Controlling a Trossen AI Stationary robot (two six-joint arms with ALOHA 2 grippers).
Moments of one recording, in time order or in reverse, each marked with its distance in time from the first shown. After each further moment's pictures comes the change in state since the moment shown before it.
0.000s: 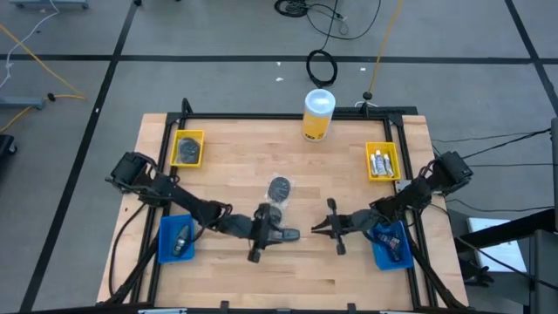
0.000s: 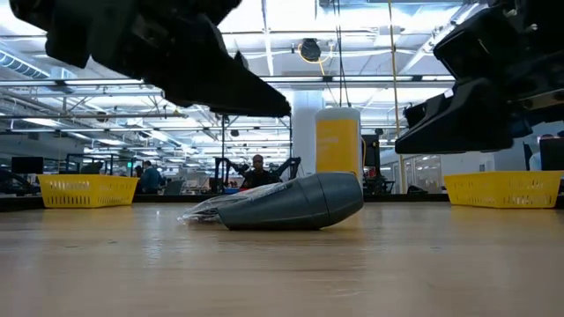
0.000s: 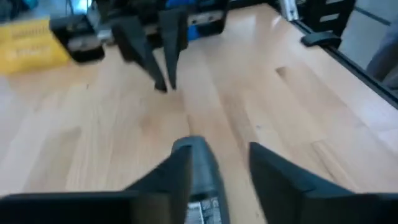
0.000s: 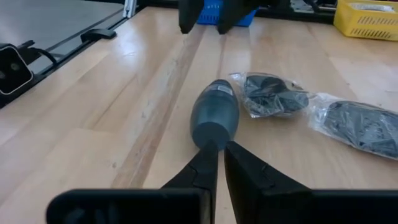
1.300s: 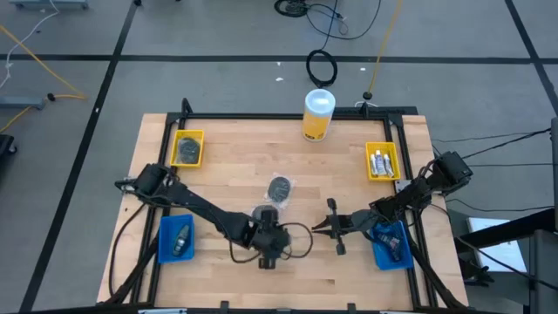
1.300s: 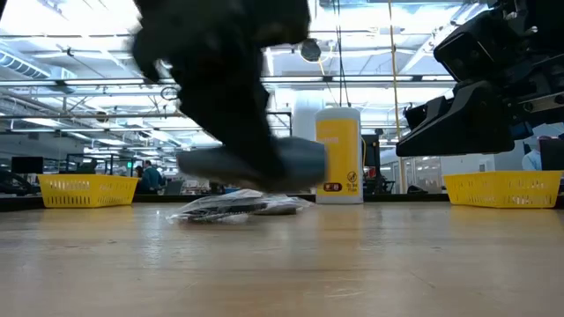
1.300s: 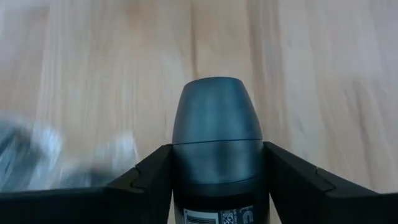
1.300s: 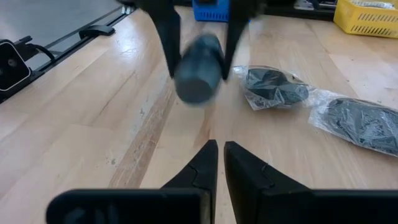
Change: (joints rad) left arm -0.024 0.211 0.547 -0.950 -0.057 -0.301; right arm 0.000 0.000 0.000 -0.011 0.002 0.001
